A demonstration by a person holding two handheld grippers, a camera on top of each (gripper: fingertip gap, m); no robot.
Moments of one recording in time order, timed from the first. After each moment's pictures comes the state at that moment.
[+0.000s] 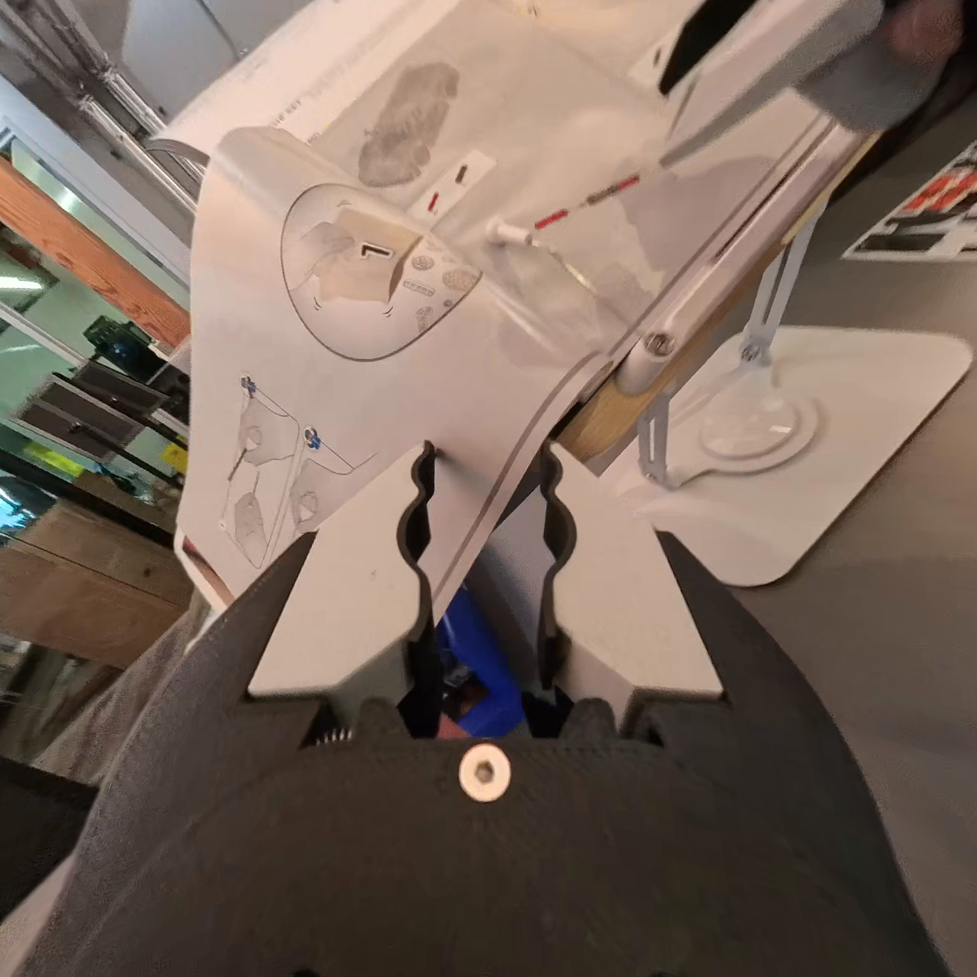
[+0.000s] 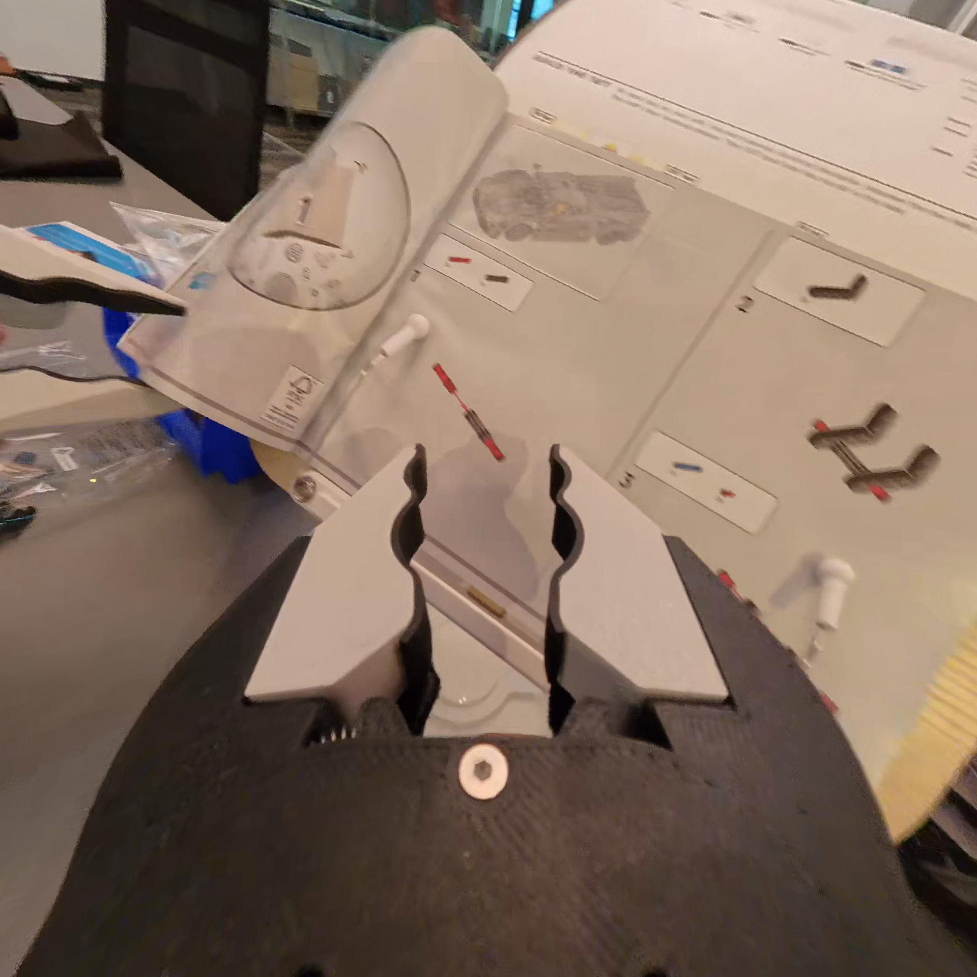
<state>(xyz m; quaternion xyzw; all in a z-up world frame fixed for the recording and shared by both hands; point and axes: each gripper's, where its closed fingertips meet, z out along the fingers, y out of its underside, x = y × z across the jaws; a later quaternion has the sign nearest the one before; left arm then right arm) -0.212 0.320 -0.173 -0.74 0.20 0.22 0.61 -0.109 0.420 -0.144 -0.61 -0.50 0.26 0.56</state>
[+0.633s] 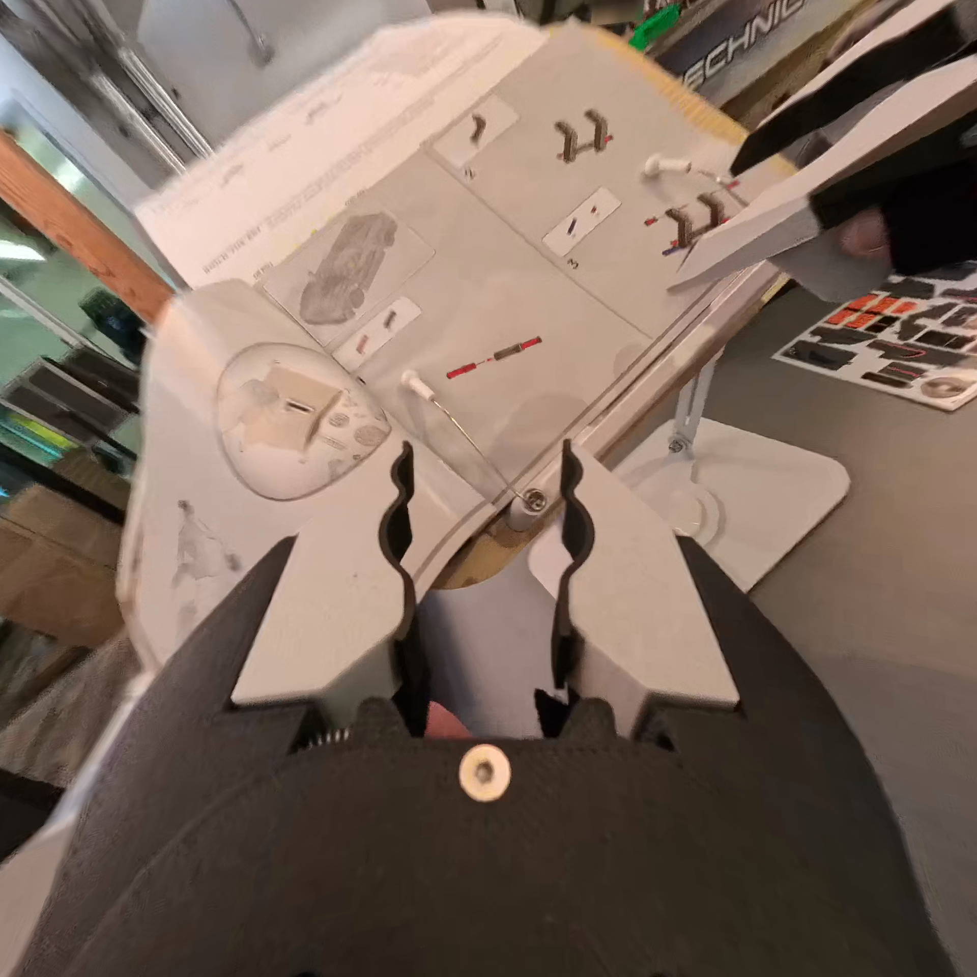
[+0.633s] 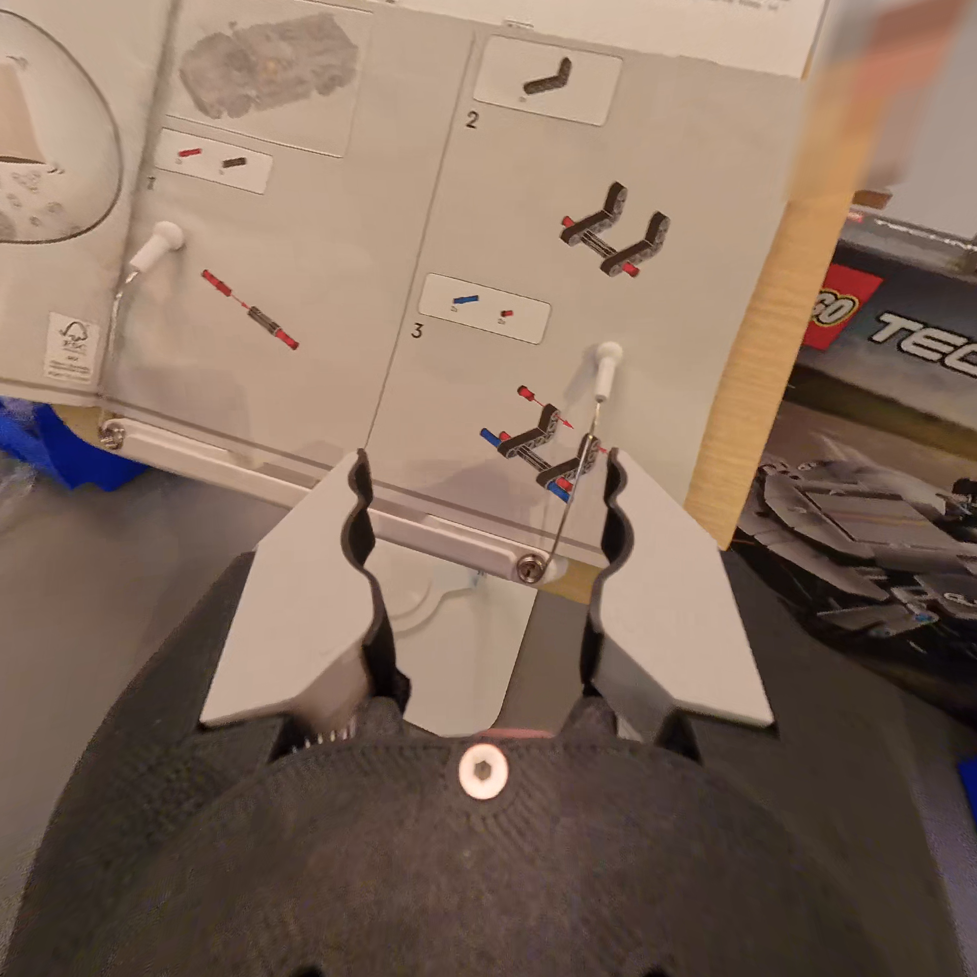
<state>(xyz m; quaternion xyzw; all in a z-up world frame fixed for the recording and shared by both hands) -0.137 0.343 -0.146 -0.74 0.17 0.21 0.61 -0.028 0.469 -0.165 -0.71 -0.38 0.22 0.56</state>
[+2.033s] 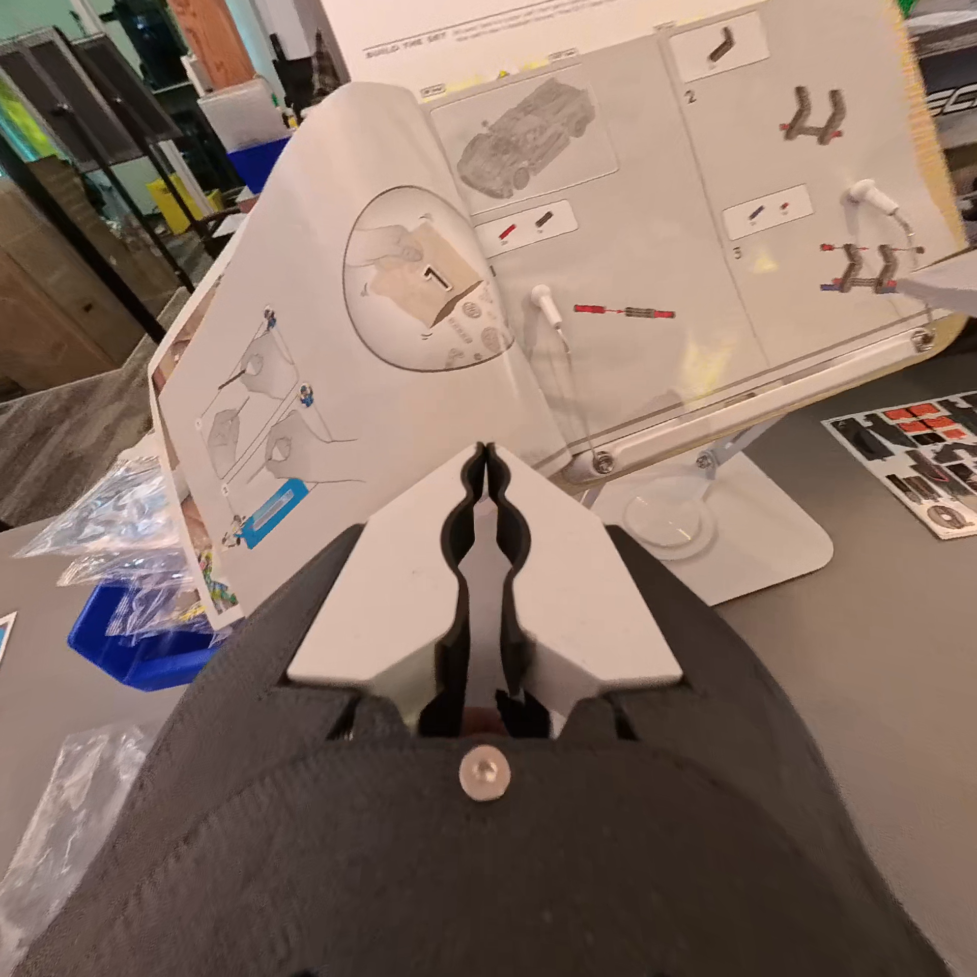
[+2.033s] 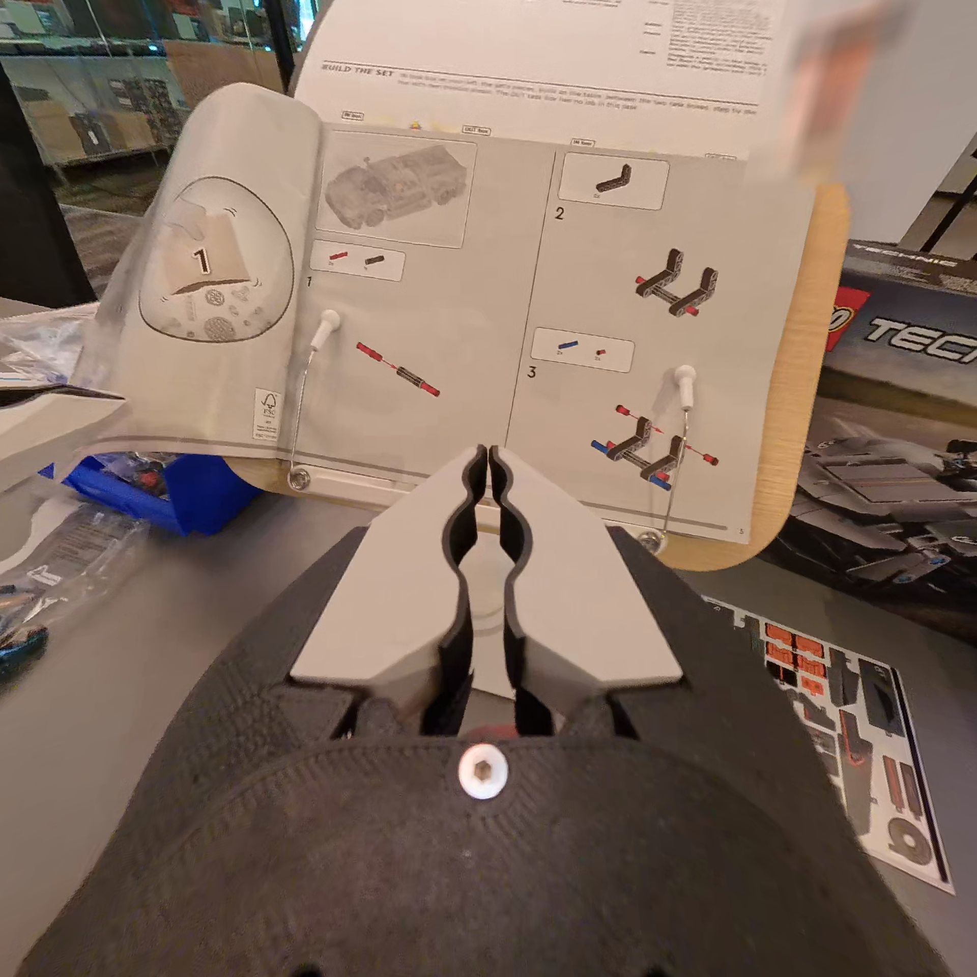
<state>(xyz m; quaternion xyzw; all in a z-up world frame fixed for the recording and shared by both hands) -0.182 0.313 -0.145 -0.79 -0.06 0.16 0.59 -0.045 0.400 -0.131 -0.72 -0.32 0.22 0.58</state>
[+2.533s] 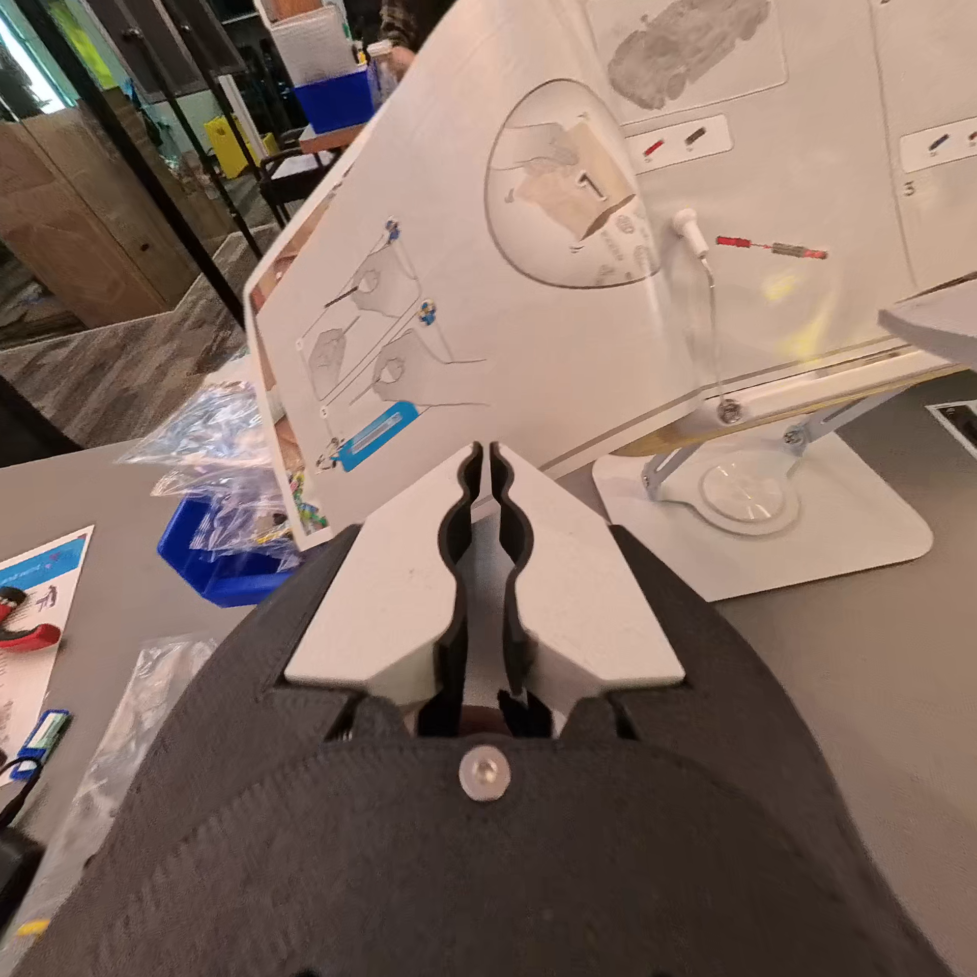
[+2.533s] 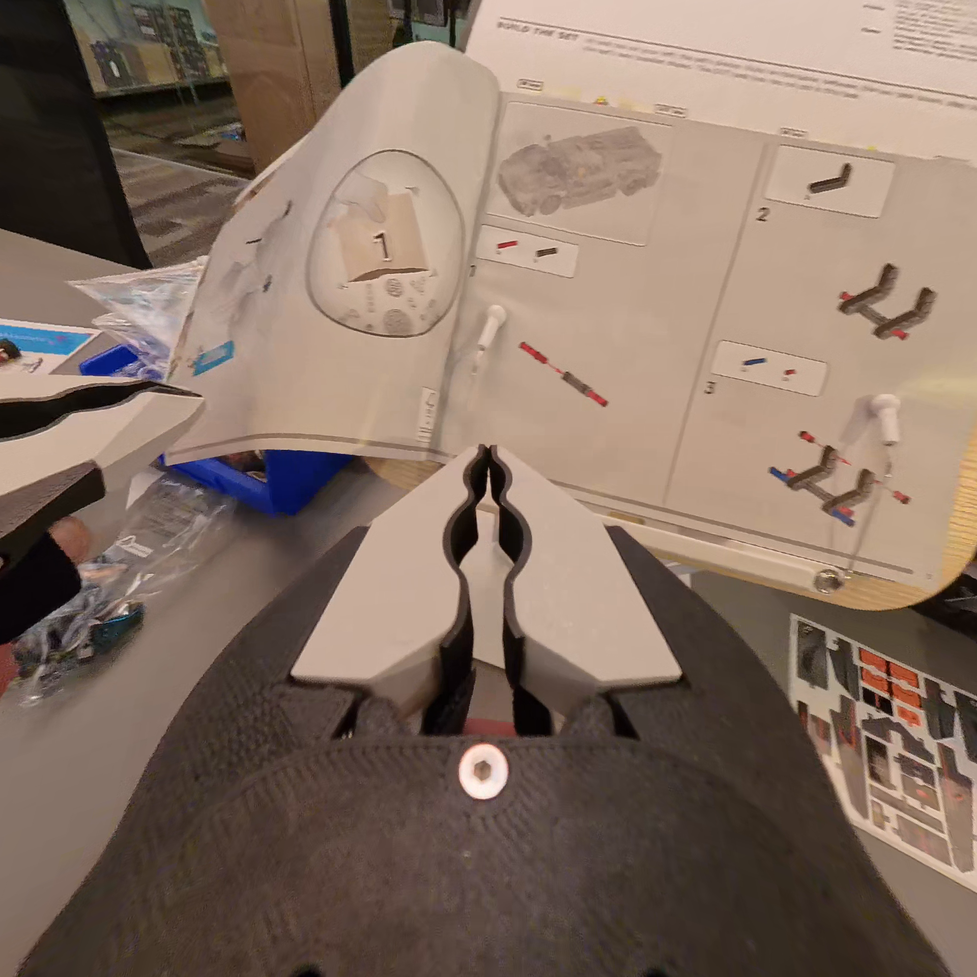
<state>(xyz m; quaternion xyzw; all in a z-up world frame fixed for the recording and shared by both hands) -0.229 0.278 -0.160 -0.80 -0.11 0.18 0.56 -0.116 0.348 -0.140 -0.72 -0.36 0.21 0.55</state>
